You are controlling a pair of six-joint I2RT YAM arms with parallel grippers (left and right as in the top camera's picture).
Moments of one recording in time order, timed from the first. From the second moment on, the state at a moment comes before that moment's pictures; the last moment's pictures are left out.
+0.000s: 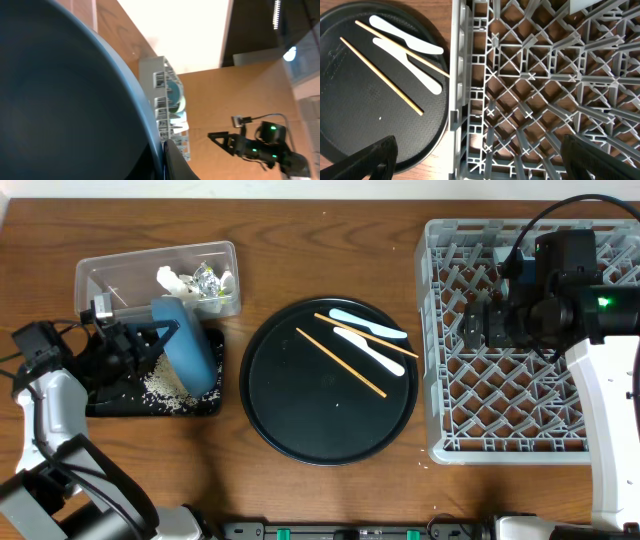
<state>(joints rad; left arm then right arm) 0.63 1.60 1.00 -0.63 1.42 -0.12 0.03 1.47 1.54 -1.25 -0.11 0.05</state>
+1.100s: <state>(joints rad) 0.63 1.57 1.00 -0.63 1.47 -0.17 0.03 1.47 1.54 -1.25 -0.09 0.05</state>
